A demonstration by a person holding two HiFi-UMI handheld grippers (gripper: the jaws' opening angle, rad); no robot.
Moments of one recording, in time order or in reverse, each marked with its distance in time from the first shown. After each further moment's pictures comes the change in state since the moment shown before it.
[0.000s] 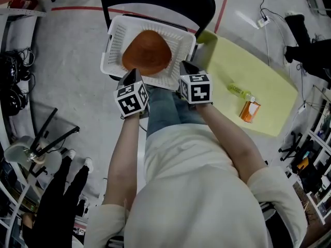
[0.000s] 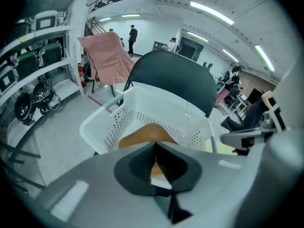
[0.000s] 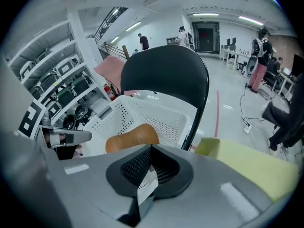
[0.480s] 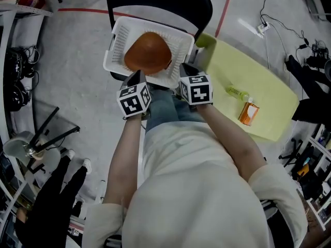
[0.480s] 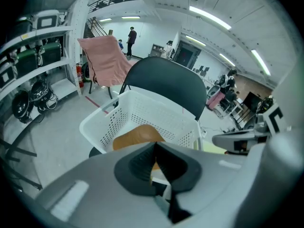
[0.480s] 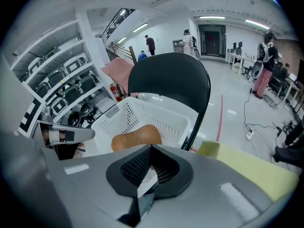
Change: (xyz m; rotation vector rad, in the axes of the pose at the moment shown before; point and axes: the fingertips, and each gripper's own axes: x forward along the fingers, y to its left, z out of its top) left arm -0.028 -0.026 -0.003 -0.007 -0.029 -0.042; right arm -0.025 0.005 -0.002 -0.061 -0.019 0.033
